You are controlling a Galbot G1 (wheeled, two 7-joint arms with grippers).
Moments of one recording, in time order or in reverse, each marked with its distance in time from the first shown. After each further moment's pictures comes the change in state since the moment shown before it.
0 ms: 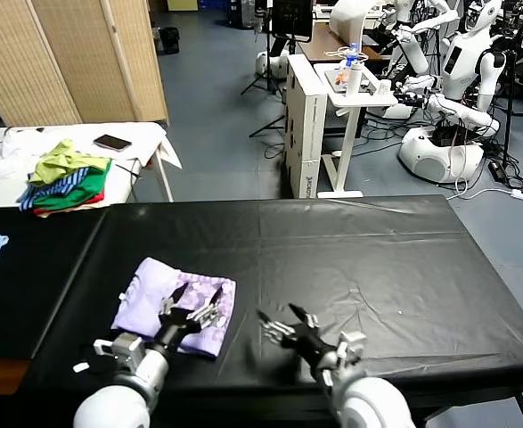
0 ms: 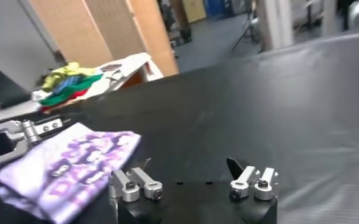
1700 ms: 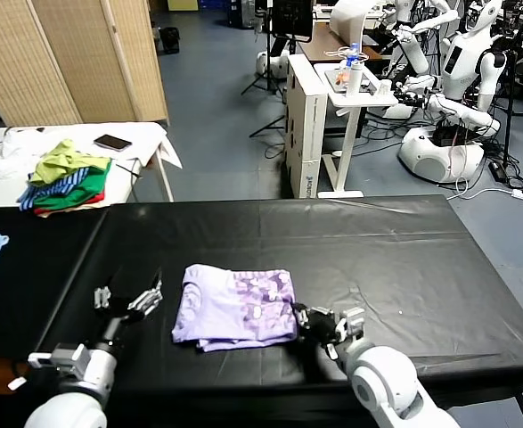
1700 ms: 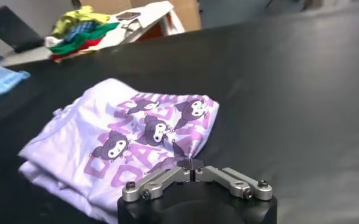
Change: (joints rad) left arm 0.080 0.014 -0.210 -0.016 0.049 -0.186 -0.033; right arm 0.105 -0.115 0.051 -0.066 -0.082 -0.157 -0.023
